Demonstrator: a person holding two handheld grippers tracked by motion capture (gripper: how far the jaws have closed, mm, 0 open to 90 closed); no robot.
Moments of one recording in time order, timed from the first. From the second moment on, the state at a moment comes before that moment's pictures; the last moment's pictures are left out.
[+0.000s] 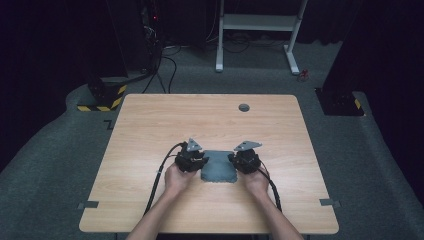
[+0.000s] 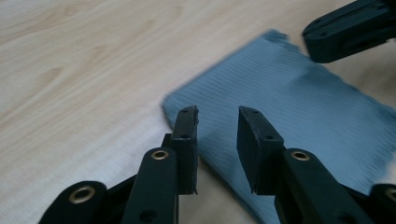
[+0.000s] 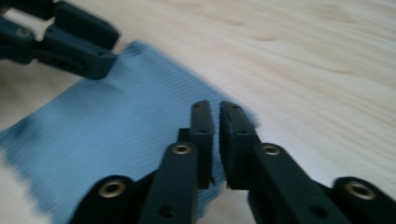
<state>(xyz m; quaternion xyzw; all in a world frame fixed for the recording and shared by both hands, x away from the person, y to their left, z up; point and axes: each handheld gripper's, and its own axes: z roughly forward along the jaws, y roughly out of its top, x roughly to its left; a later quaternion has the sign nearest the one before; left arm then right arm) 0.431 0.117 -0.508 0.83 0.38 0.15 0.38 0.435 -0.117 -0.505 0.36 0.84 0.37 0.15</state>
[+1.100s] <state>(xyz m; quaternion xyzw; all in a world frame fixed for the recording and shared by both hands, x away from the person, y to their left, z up) 0.381 0.146 -0.505 0.80 0.38 0.12 0.44 0.393 -0.150 -0.505 0.37 0.82 0.41 0.15</state>
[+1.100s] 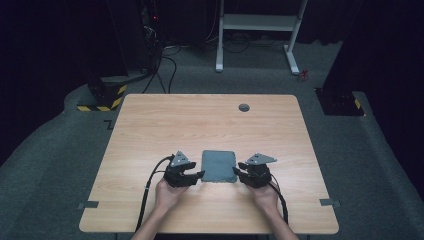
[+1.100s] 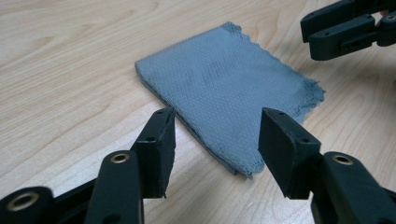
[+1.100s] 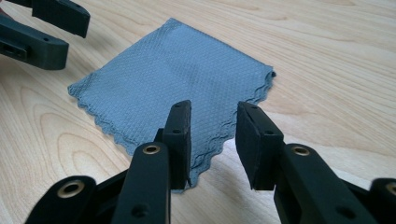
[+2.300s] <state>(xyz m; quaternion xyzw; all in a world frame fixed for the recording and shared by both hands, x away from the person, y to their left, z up) 0.362 0.194 -0.487 0.75 0.42 0.15 0.48 0.380 -0.200 -0.485 0.40 0.77 0.46 0.16</state>
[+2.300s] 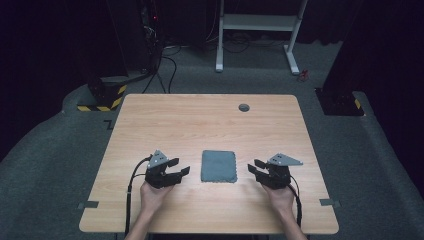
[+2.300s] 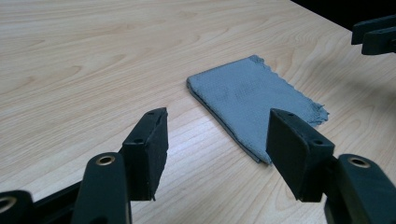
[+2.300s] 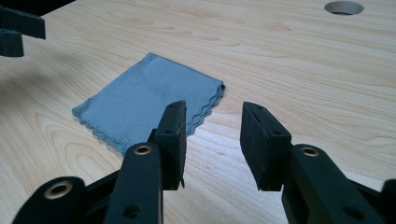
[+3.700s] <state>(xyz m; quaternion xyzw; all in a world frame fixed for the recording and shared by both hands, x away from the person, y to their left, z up) 0.339 0.240 -0.512 0.75 0.47 0.20 0.42 0.357 -0.250 -0.501 0.45 0.75 0.43 0.19</state>
